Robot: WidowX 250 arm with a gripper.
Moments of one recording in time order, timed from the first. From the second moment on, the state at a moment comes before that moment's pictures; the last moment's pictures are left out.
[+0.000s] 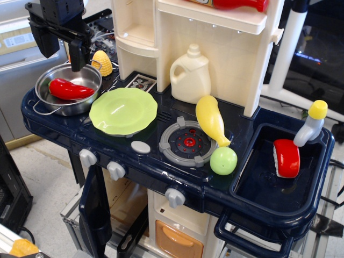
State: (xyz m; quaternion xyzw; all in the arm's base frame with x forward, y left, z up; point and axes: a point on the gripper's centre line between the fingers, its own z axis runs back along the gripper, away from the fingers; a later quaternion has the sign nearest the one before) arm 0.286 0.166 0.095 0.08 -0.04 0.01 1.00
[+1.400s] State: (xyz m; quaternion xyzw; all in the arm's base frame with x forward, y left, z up) arm 0.262 -0.046 0.101 0.05 -0.14 -0.18 0.97
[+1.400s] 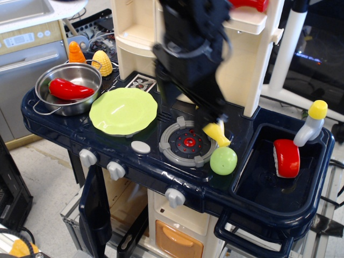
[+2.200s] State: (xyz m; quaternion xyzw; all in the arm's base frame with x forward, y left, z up) arm 0.288 -0.088 0.050 0.02 -0.08 0.03 1.00
